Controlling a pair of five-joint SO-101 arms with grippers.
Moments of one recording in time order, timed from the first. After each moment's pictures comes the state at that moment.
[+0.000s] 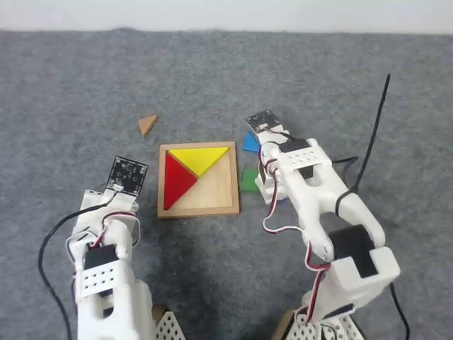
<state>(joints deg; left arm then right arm) -24.1 -59.7 92.5 21.8 -28.4 -20.5 7.4 26.3 58.7 8.4</state>
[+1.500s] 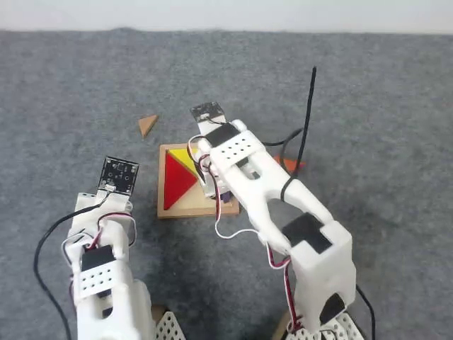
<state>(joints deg) -26.6 -59.7 92.5 21.7 -26.6 -39.6 24.4 -6.2 80.0 -14.1</state>
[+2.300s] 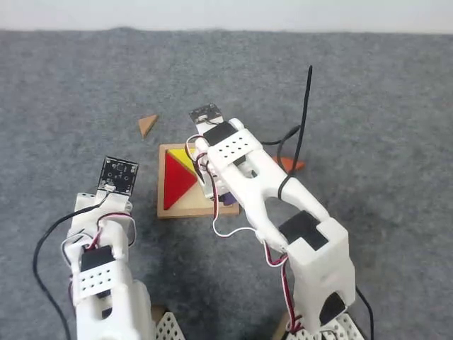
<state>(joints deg) -26.6 -59.7 92.5 21.7 -26.6 -39.8 25.3 -7.5 81.4 -13.4</state>
